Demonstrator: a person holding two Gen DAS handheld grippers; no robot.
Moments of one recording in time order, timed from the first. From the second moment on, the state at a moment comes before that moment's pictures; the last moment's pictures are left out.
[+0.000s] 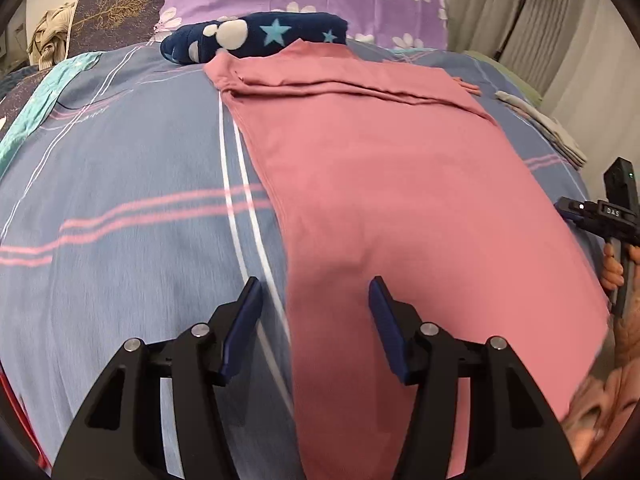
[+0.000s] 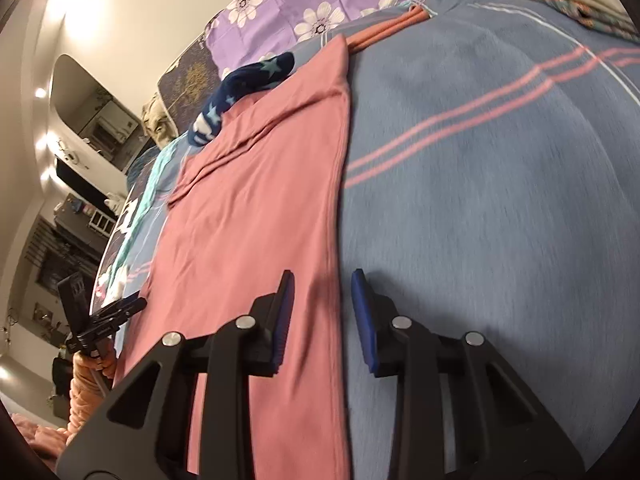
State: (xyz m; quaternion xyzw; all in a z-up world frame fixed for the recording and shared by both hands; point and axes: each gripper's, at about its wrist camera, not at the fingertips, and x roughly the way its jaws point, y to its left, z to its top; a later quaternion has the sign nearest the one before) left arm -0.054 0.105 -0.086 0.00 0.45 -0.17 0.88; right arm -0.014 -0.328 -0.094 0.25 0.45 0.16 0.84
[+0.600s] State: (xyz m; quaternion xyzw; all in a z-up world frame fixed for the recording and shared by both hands) left arm -0.146 0.137 -0.088 -0.11 0.42 -0.26 0.86; right arm -0.114 -0.330 -0.093 0.27 0.45 0.22 0.82
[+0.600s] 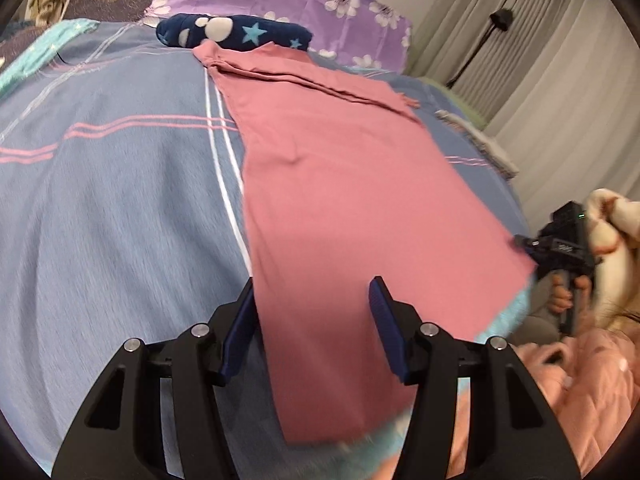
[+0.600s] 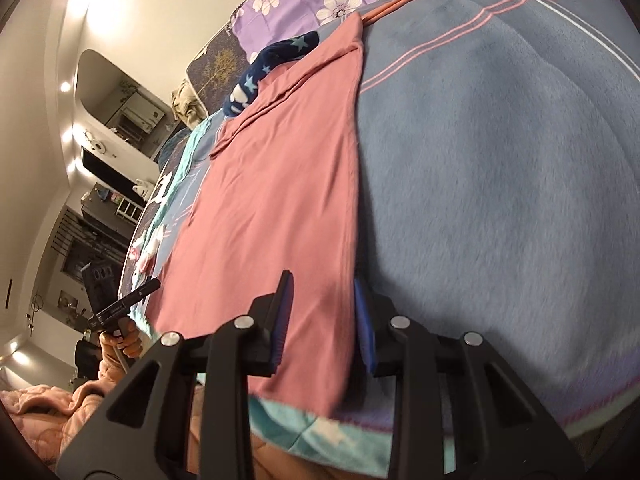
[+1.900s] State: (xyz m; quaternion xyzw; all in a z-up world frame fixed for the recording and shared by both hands) left arm -0.160 0.147 0.021 -0.24 0.24 -0.23 0.91; right arm -0.108 -0.350 0.021 0.32 0.25 0.24 0.88
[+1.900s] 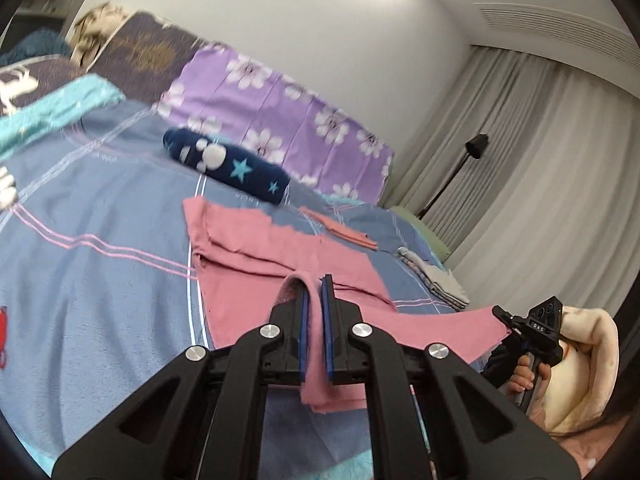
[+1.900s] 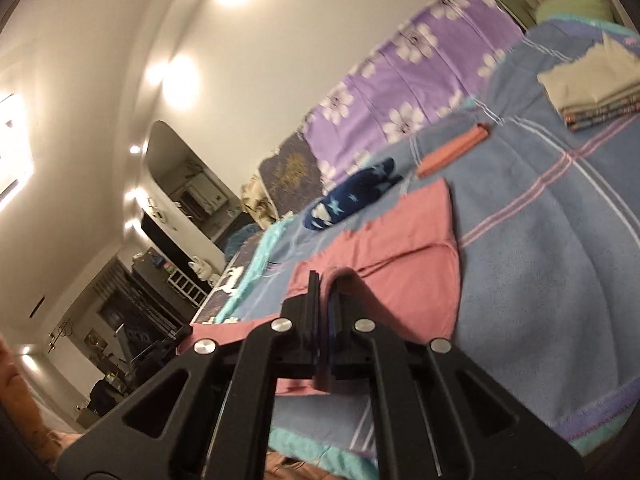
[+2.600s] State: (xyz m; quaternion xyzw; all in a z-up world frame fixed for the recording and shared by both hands) left arm -0.093 0.142 -0.058 -0.18 0.41 -0.17 0.88; right arm -0.001 -0.344 -0.050 0.32 0.35 0.16 0.86
